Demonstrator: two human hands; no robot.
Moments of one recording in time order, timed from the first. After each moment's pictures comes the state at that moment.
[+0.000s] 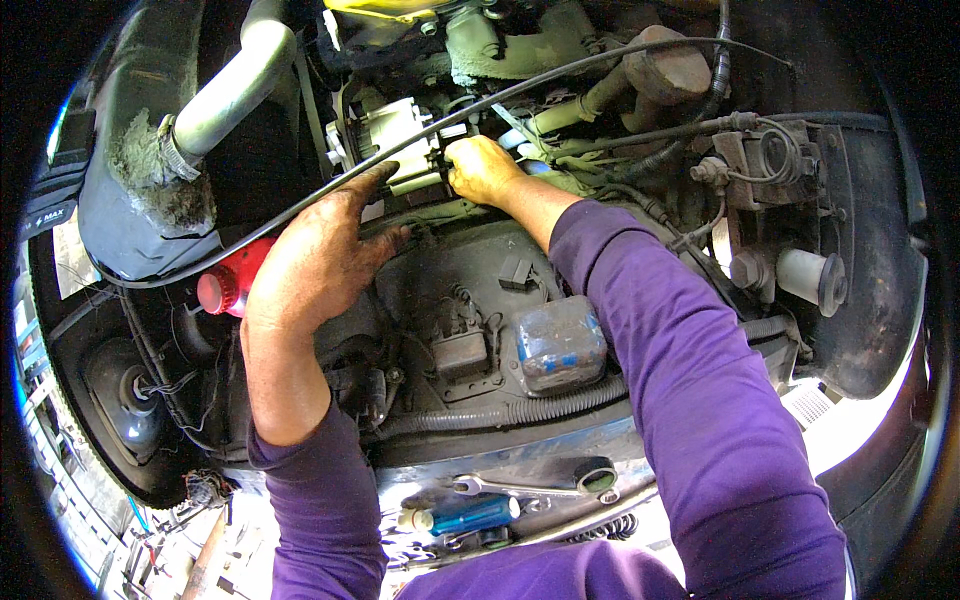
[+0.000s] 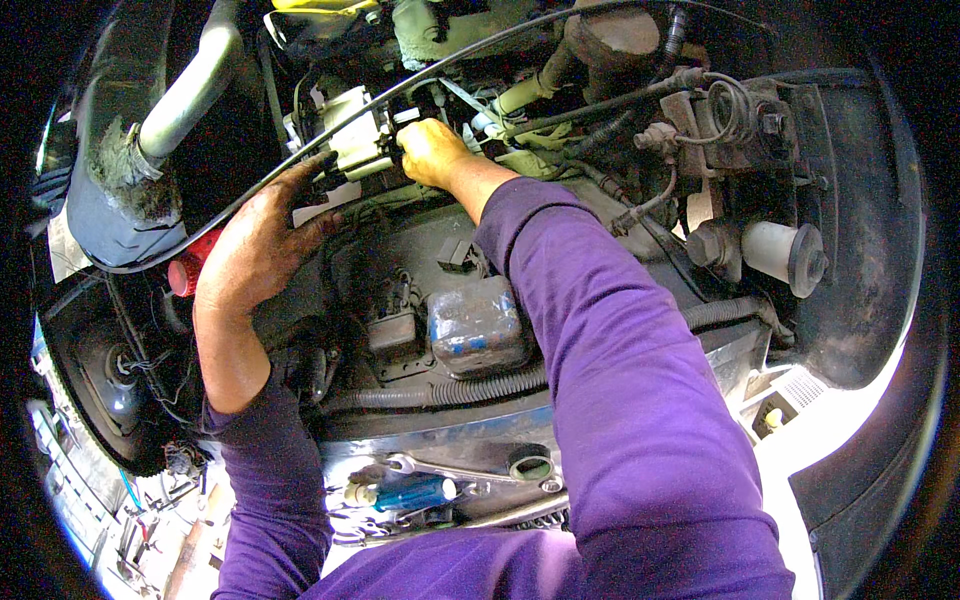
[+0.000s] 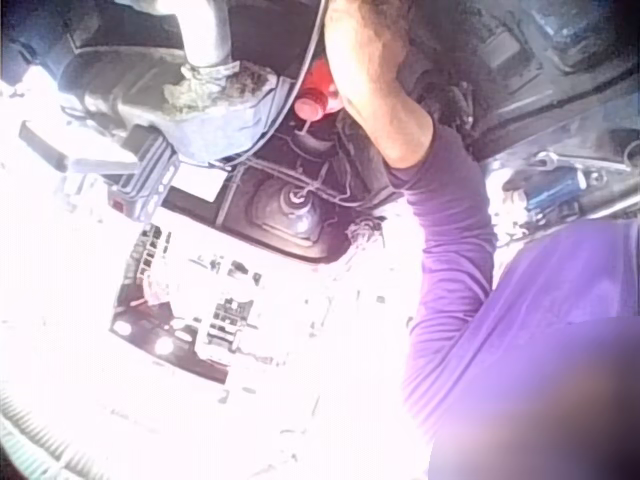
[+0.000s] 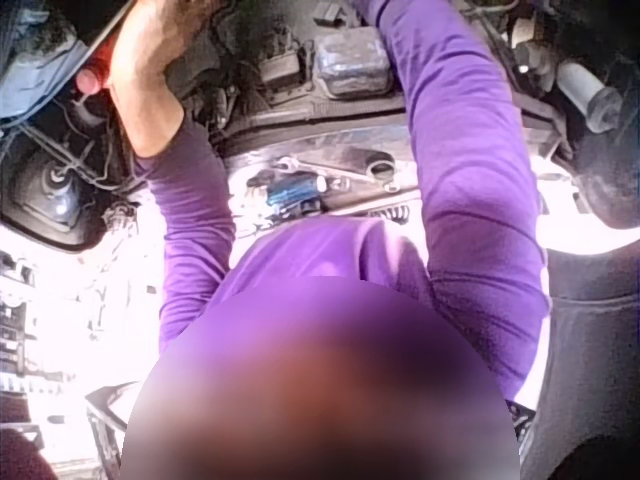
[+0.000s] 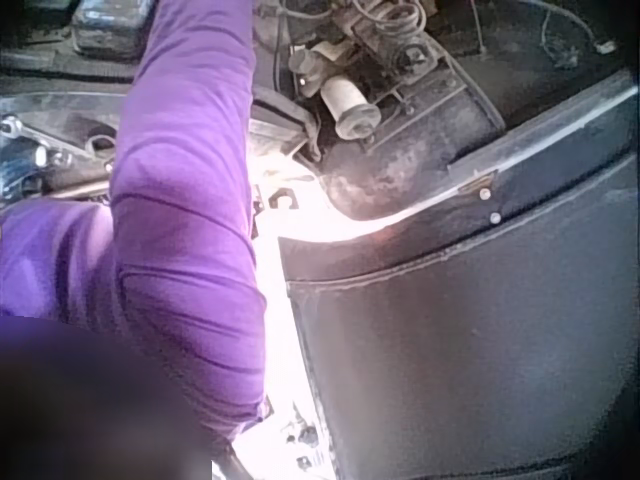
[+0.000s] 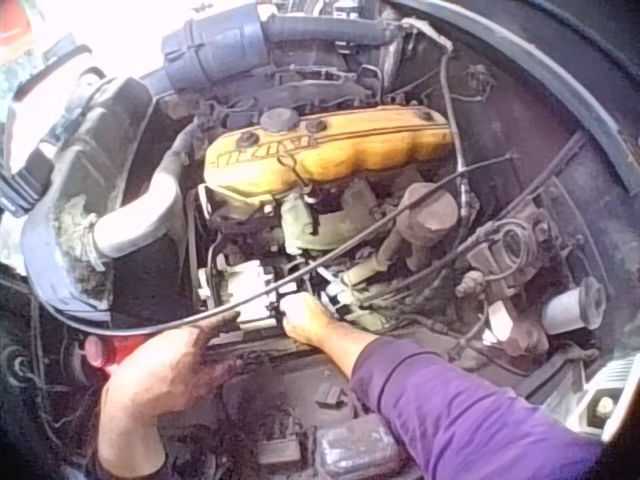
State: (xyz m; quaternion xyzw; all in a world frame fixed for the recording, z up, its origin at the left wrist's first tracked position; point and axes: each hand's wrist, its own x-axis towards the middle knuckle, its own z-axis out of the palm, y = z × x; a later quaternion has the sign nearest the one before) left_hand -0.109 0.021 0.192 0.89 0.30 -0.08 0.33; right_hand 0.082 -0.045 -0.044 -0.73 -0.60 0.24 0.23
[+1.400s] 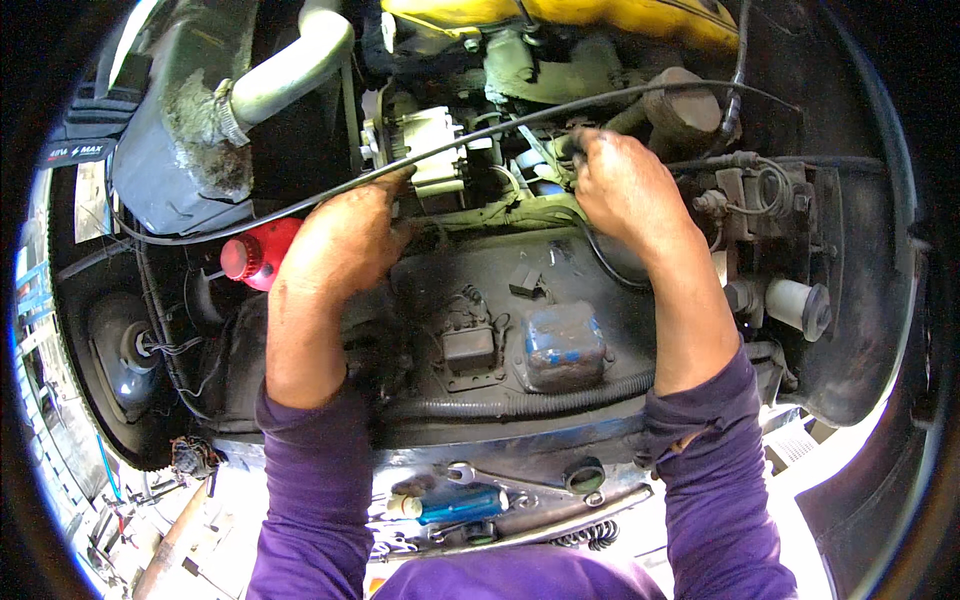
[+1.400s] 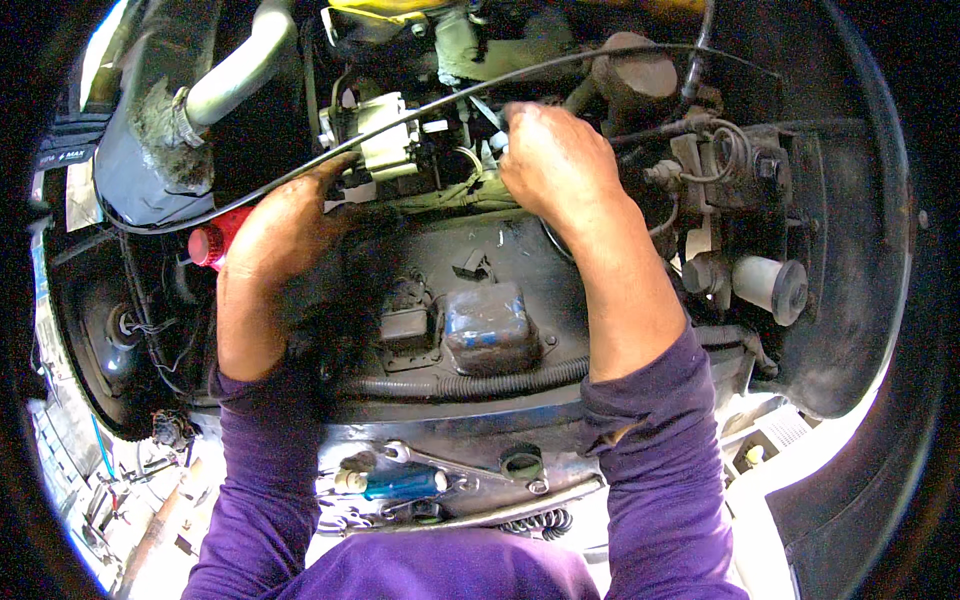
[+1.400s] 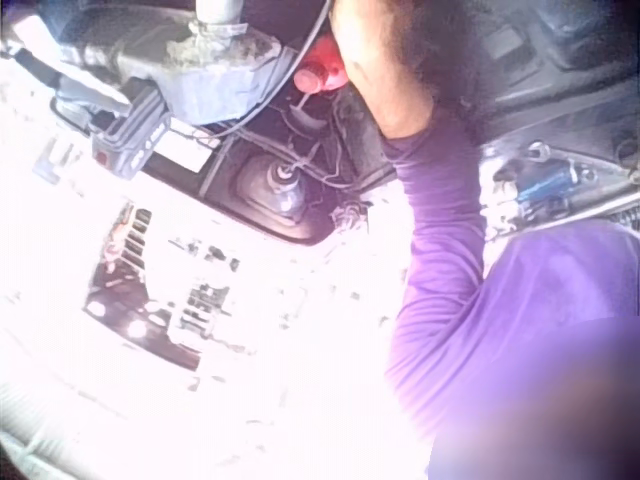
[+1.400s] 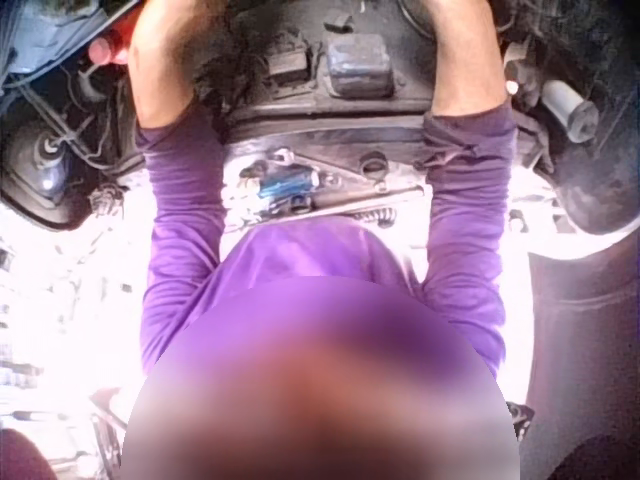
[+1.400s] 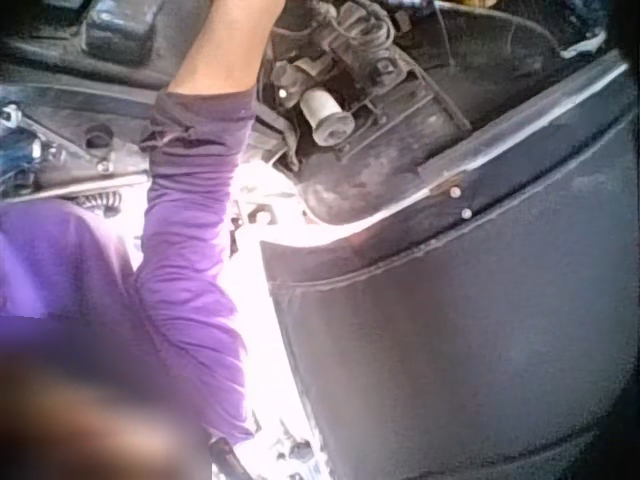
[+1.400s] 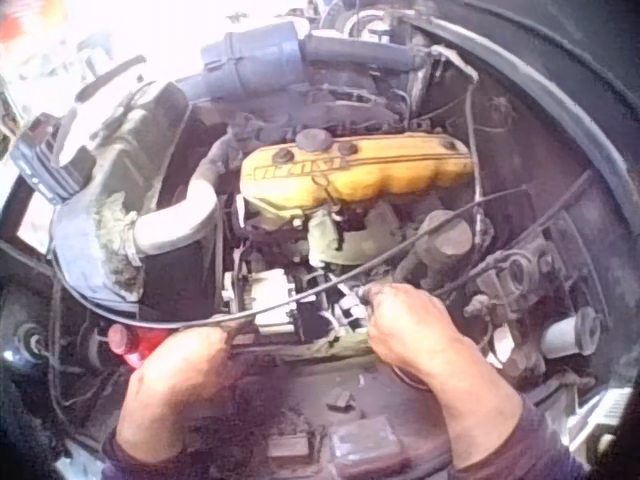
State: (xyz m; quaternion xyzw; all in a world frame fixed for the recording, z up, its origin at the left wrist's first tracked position) left_hand -0.126 0.031 0.163 0.93 0.28 -0.08 0.23; right_hand 0.135 -0.116 0.159 -0.82 -0.55 0.14 0.10
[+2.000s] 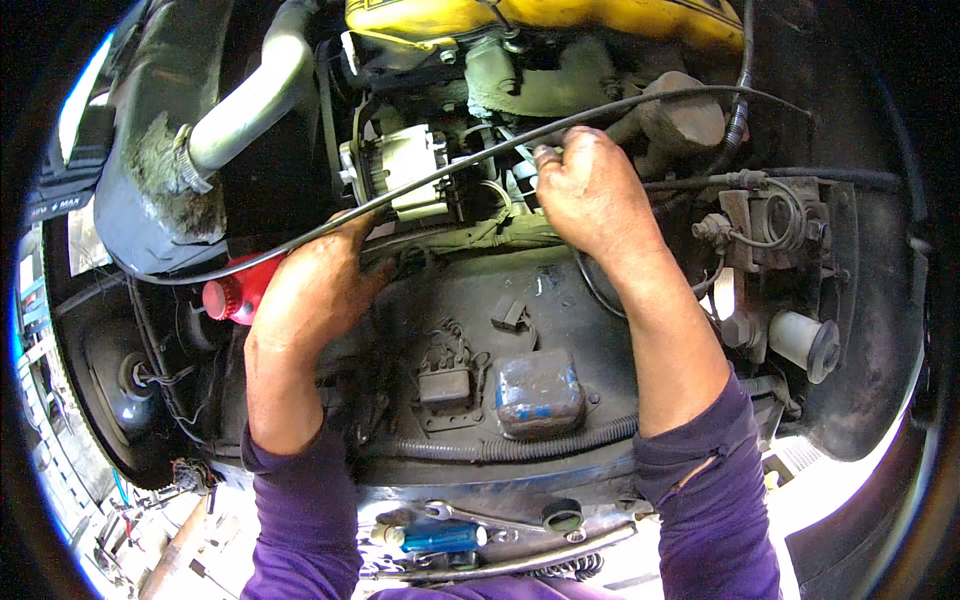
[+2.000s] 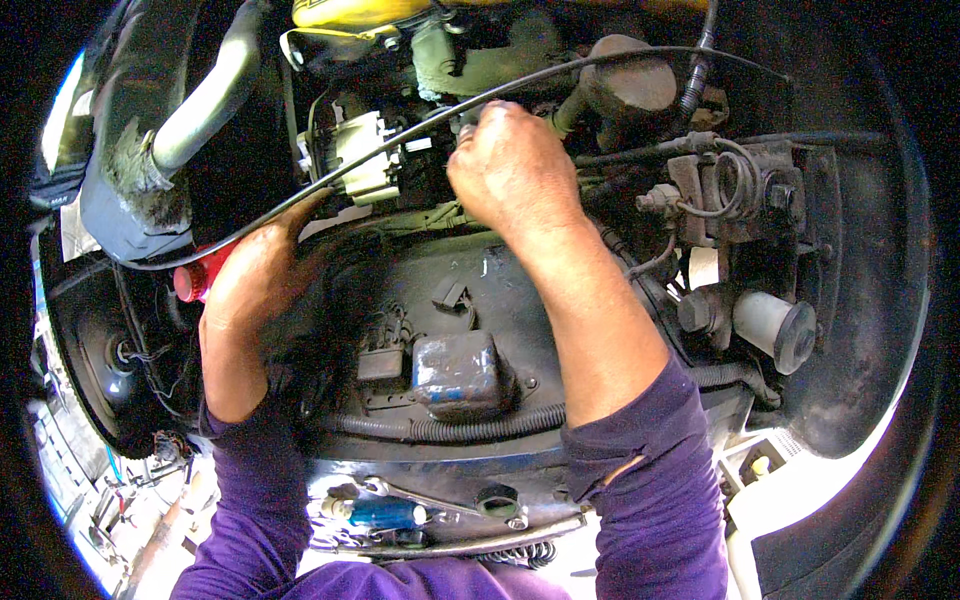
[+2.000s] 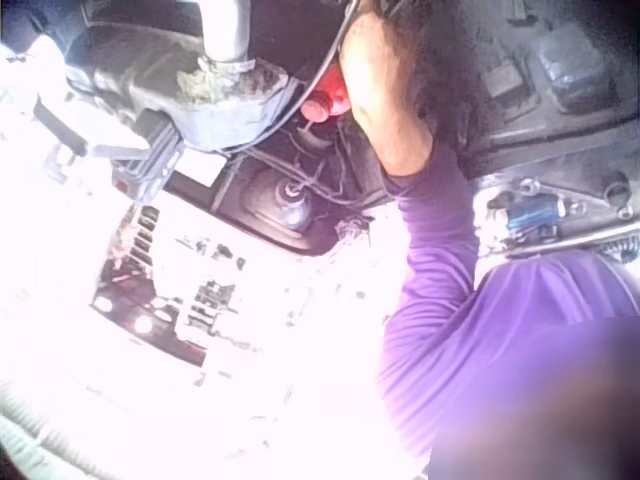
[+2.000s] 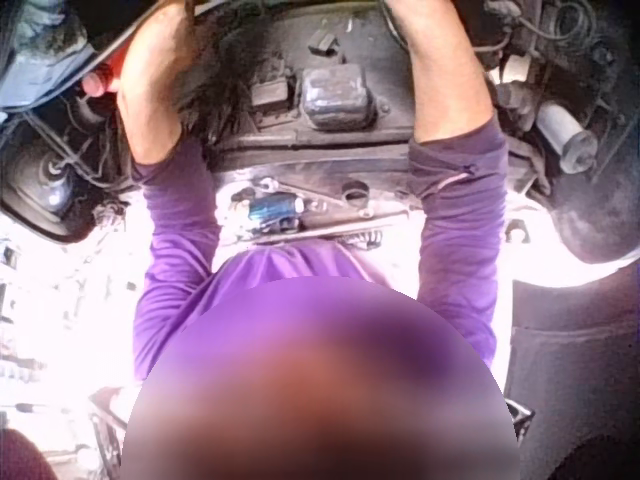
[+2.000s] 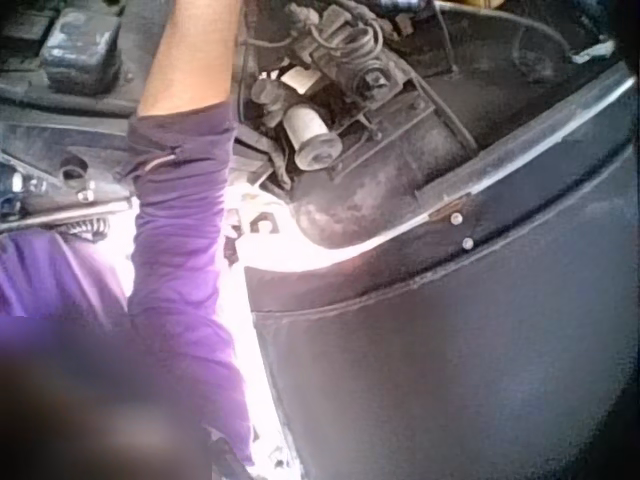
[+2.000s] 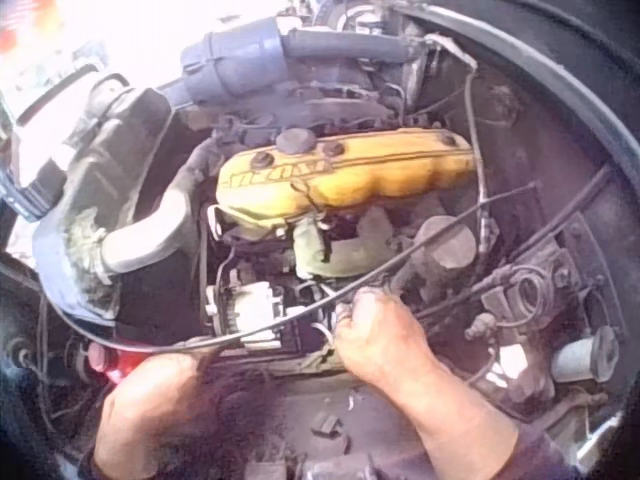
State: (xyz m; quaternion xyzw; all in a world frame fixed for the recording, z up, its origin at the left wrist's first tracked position) left_hand -0.119 0.022 0.176 0.92 0.31 -0.12 0.23; right_hand 0.133 -0.090 0.152 -0.85 -0.41 0.23 0.22
